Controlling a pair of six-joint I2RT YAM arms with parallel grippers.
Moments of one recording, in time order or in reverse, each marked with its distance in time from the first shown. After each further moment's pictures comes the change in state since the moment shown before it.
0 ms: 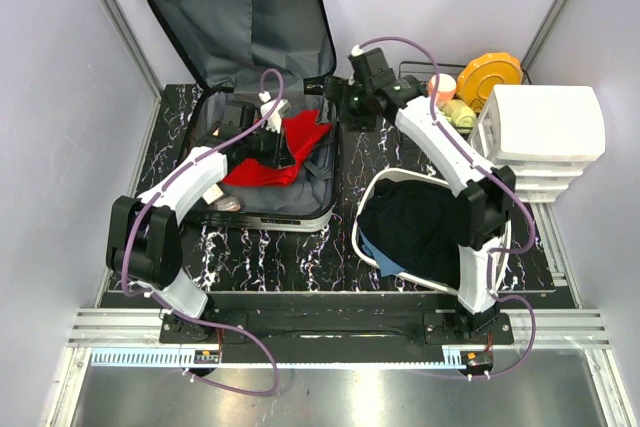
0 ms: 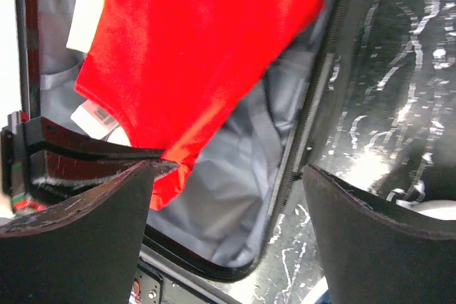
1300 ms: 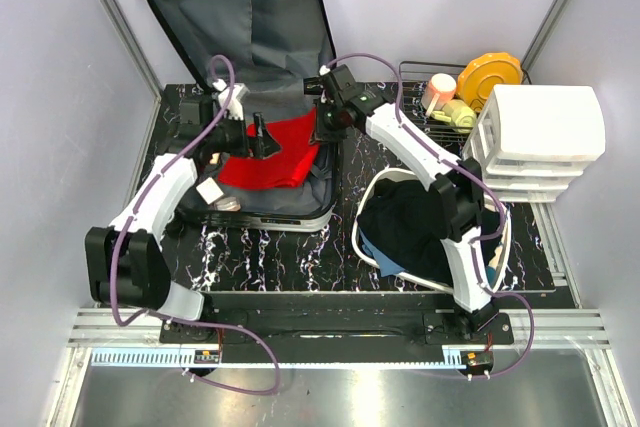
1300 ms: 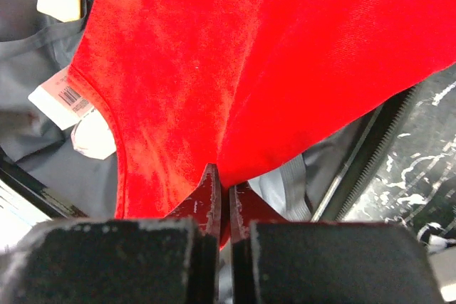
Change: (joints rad) left arm 0.146 -0.190 -0.054 0.032 0.125 -0.085; right arm 0.111 0.212 0.102 0.022 -0.005 -0.031
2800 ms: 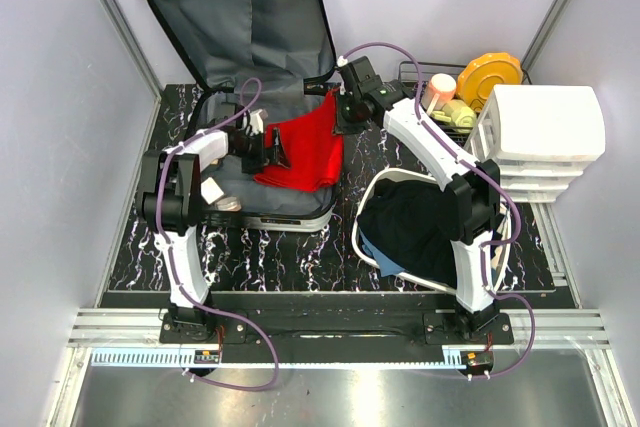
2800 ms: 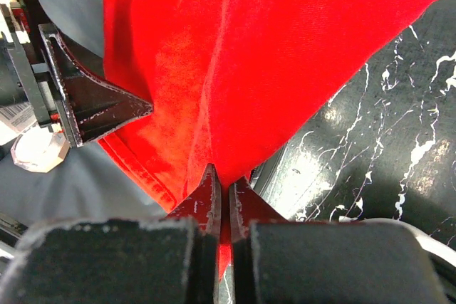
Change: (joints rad) left arm 0.040 0.583 0.243 -0.138 -0.098 -0.062; right arm -0.065 -0.107 -0.072 -0.032 0.110 -0.142
